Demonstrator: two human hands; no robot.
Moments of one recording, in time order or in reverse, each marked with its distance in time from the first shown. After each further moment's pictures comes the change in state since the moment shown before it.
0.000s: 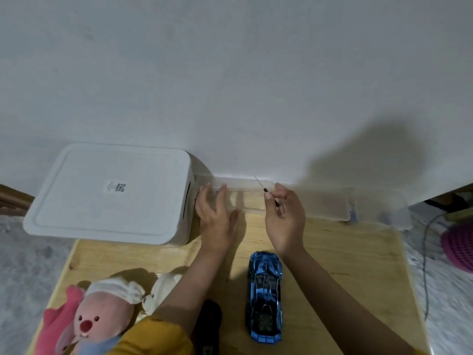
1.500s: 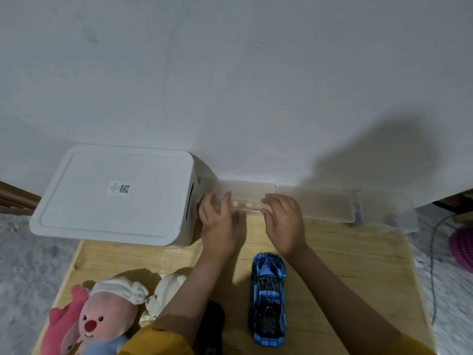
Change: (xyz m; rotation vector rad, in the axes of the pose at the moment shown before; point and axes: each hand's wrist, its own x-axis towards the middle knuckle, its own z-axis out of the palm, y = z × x) left_hand -0.005 0.008 -0.008 0.119 -0.173 -0.120; right_hand 0.018 0.057 -0.005 -0.610 -0.164 -0.597
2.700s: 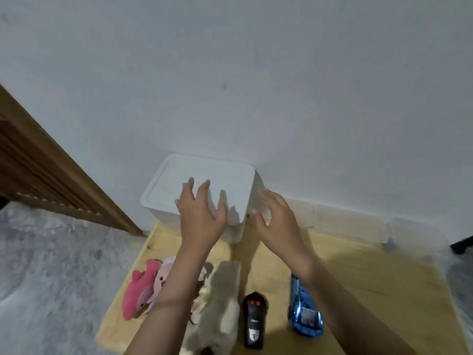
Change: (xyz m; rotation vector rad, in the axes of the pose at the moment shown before) left_hand -0.030 -0.047 -0.189 -0.153 0.256 -0.093; right_hand 0.008 -0.176 -0.052 0.354 -0.223 0.054
